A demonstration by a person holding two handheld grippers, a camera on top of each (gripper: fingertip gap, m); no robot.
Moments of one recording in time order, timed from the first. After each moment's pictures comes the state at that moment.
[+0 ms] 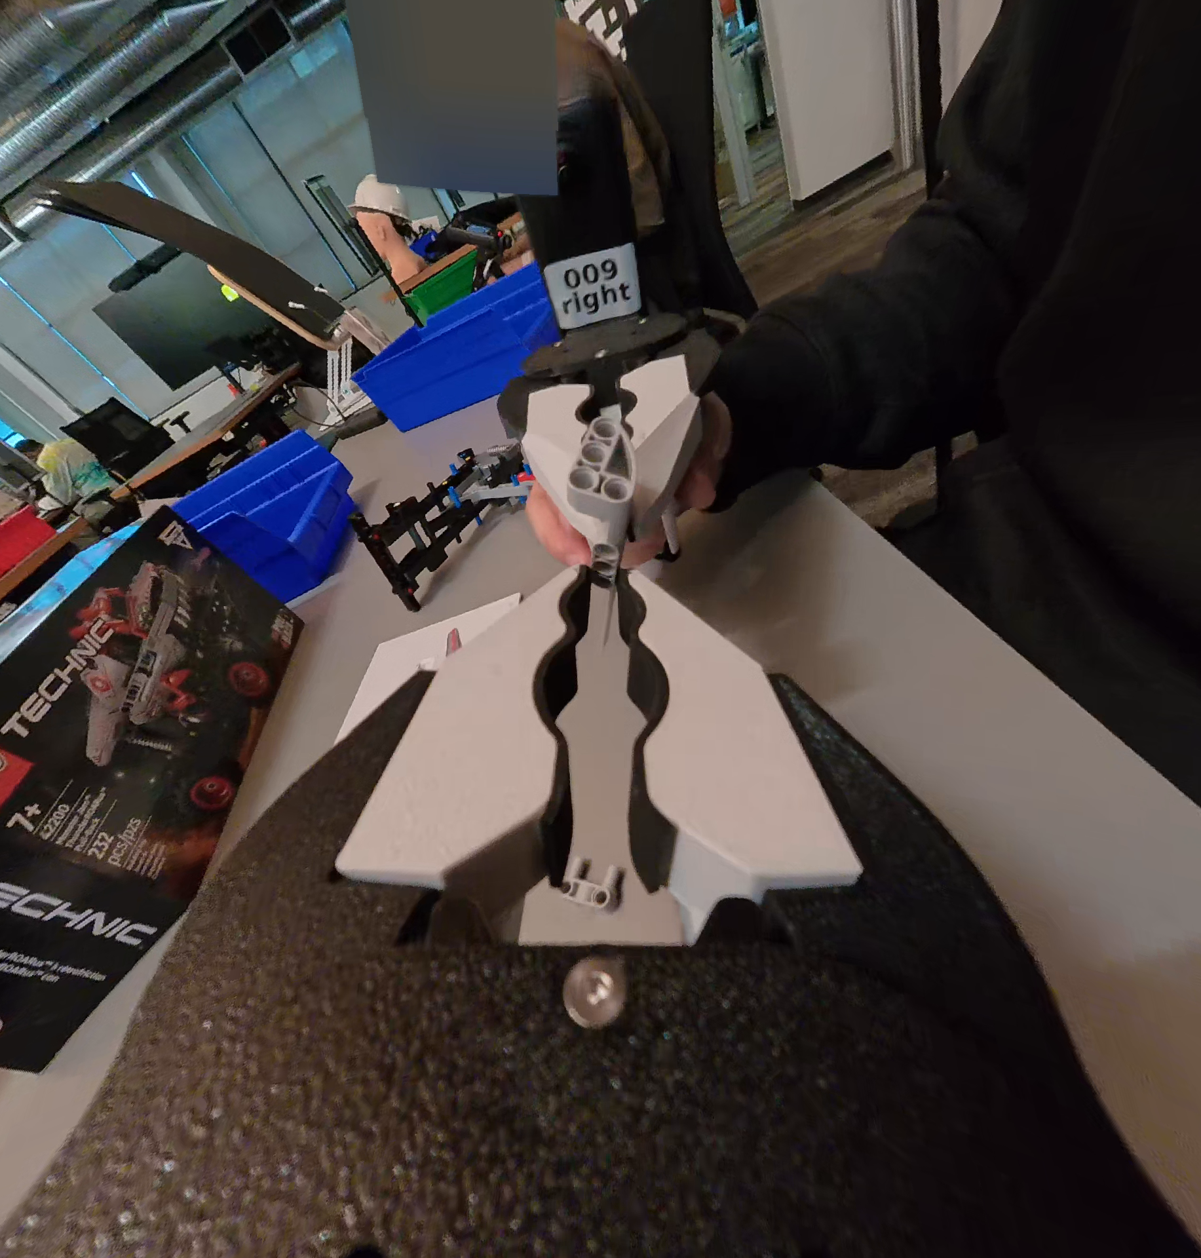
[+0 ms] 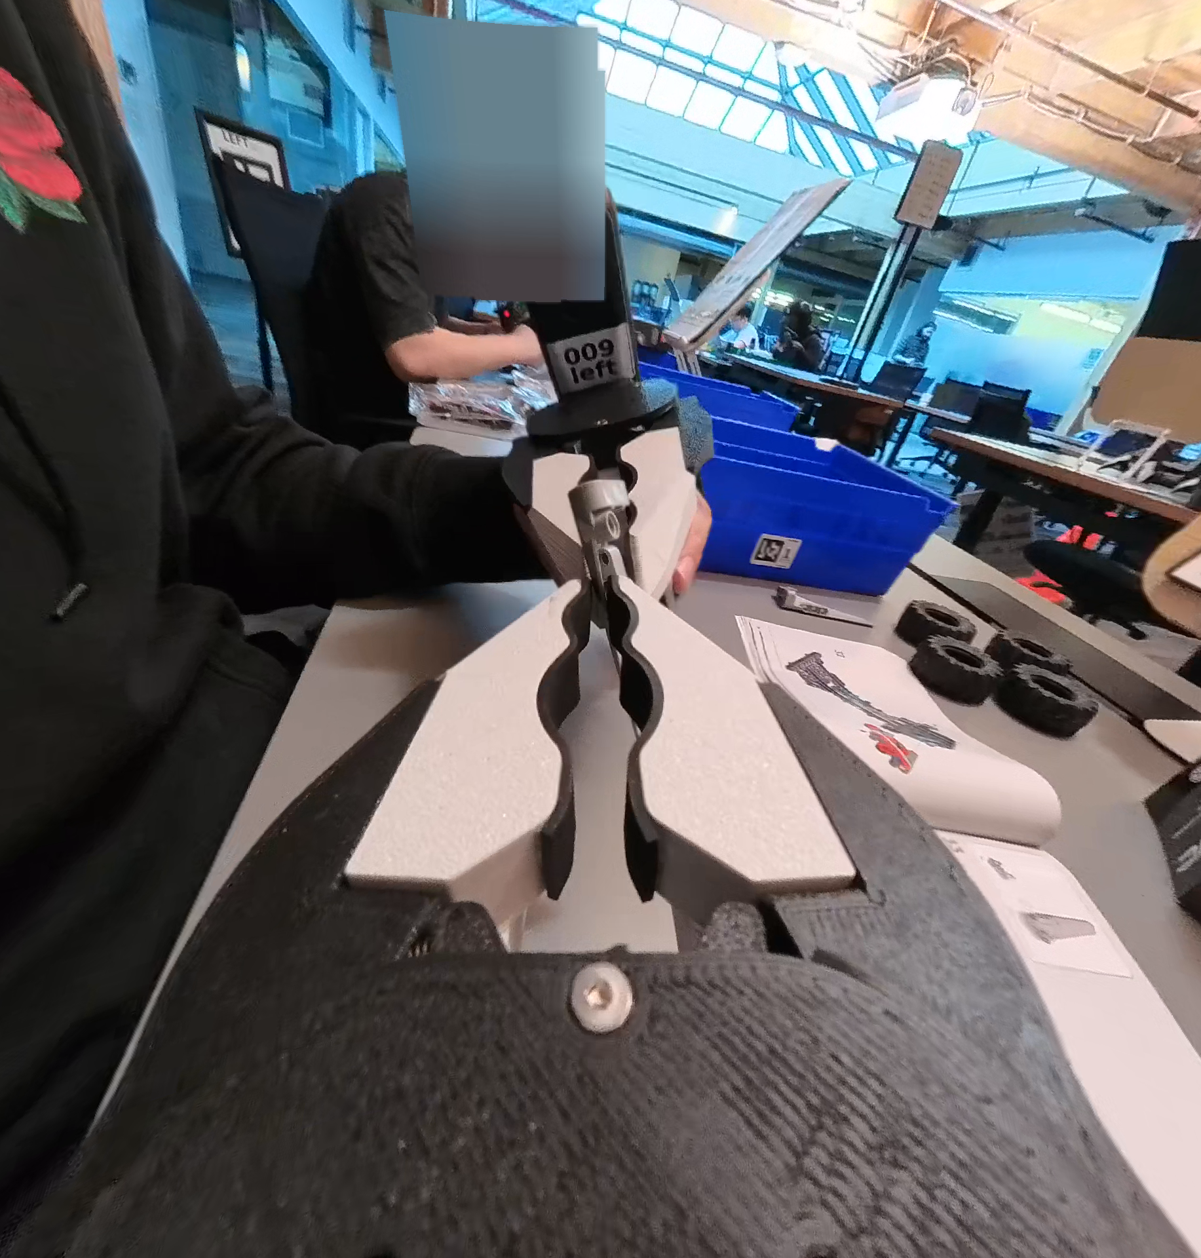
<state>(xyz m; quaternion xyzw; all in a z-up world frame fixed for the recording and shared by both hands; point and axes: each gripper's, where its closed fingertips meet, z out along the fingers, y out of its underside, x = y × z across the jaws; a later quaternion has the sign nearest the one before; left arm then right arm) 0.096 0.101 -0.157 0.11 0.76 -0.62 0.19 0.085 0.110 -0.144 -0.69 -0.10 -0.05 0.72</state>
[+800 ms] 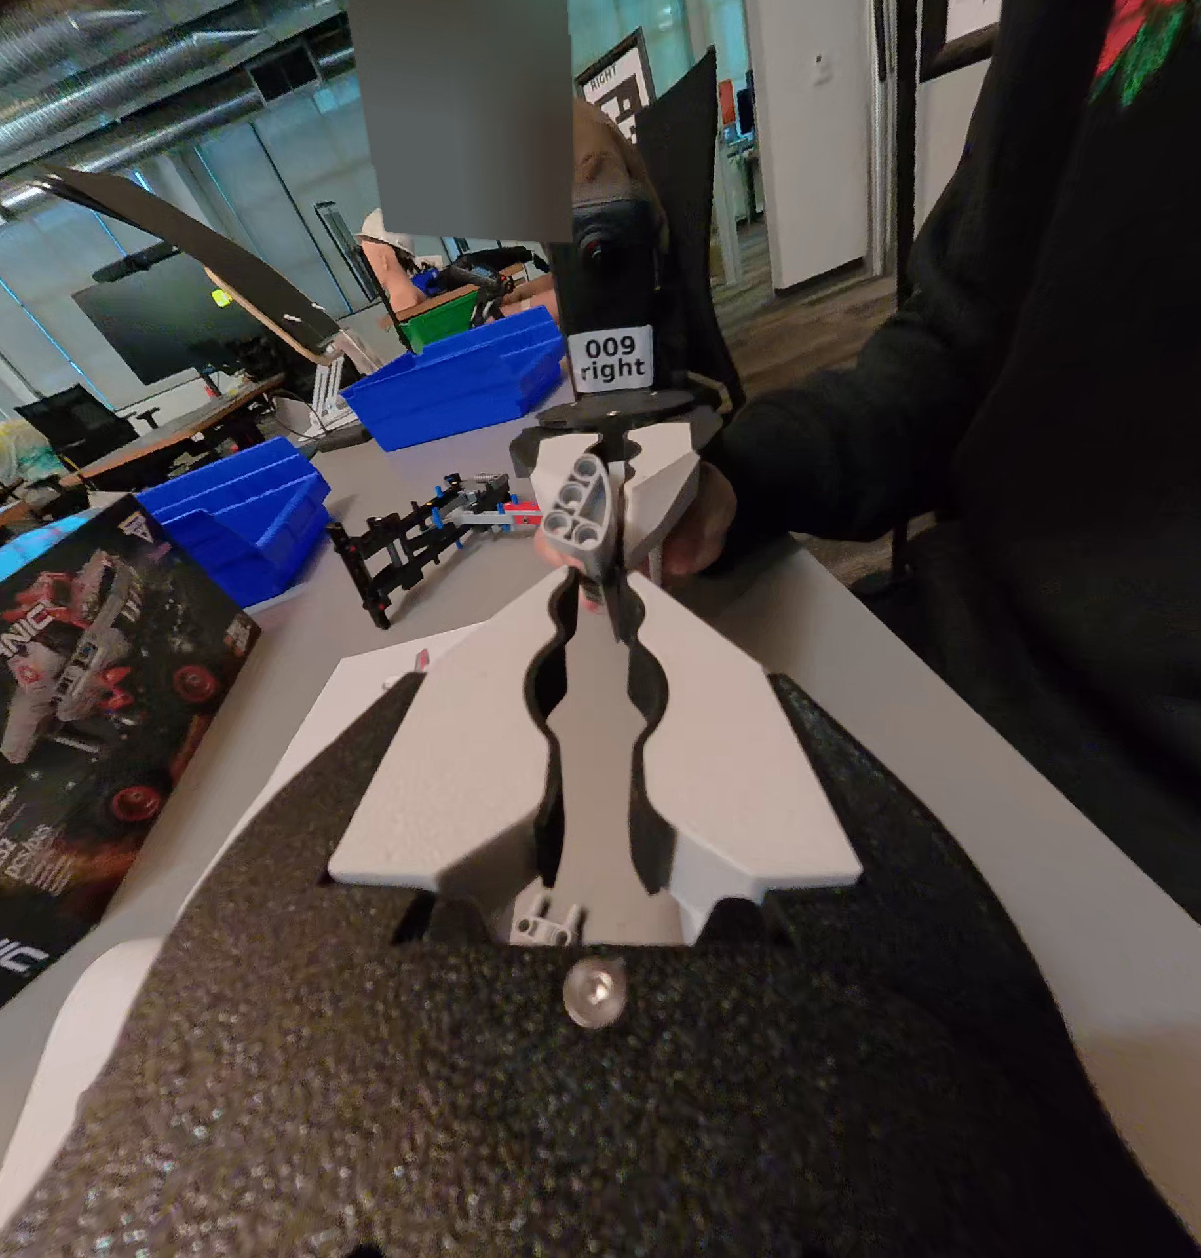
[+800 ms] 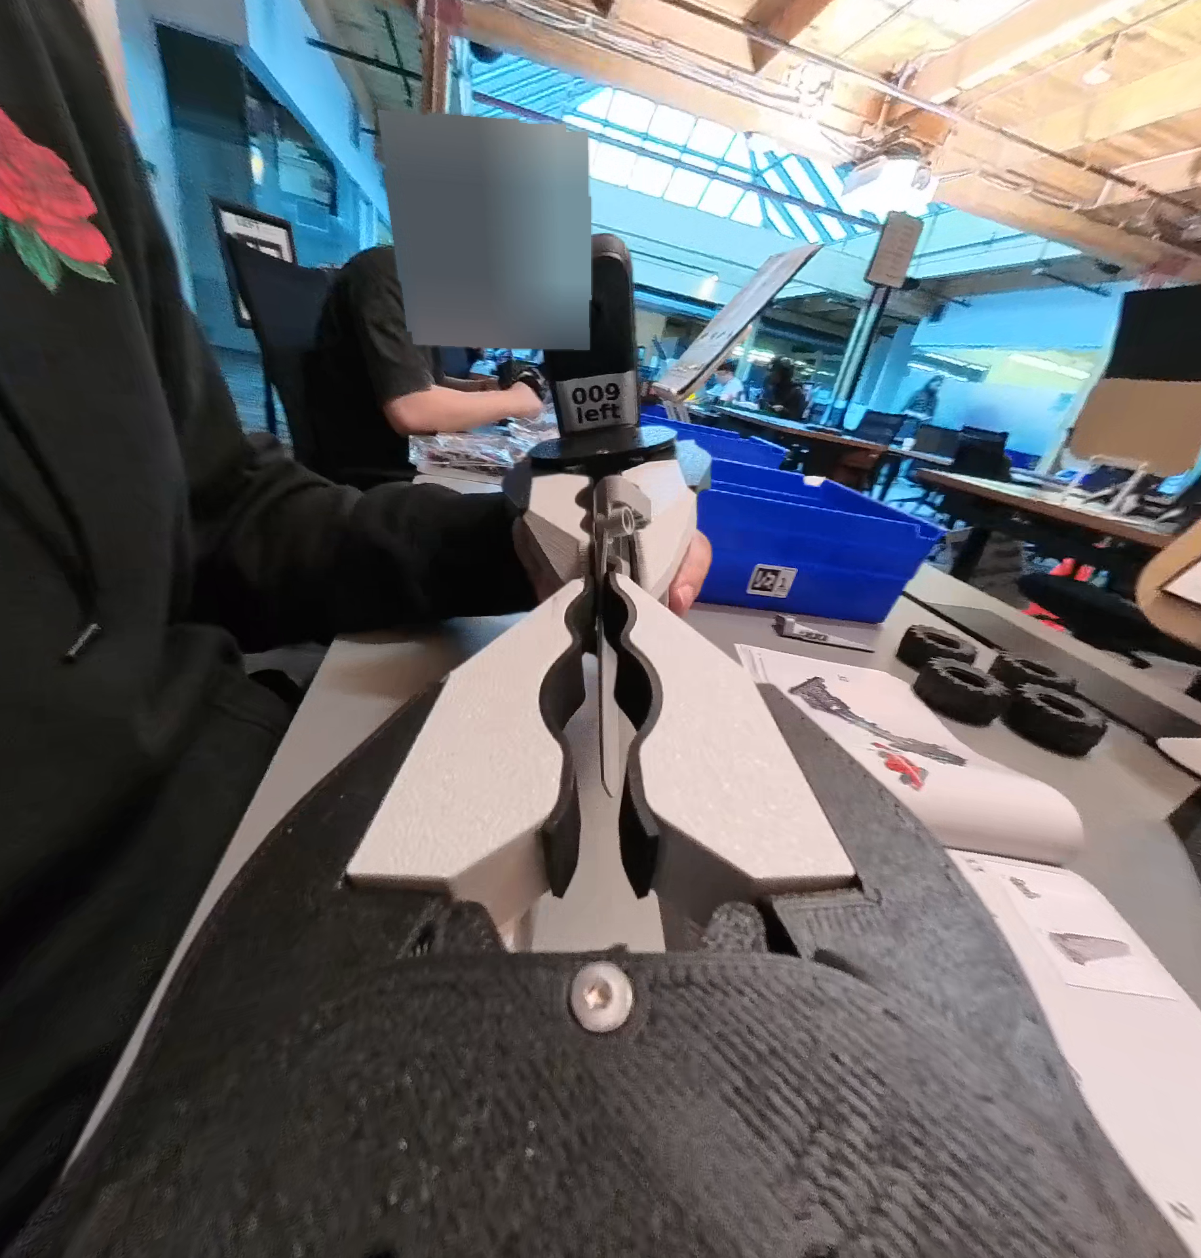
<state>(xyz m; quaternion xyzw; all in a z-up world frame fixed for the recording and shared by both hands) 0.093 0.097 -0.150 0.08 0.74 -0.66 0.13 0.084 0.110 -0.141 -0.66 -0.09 -0.04 0.75</state>
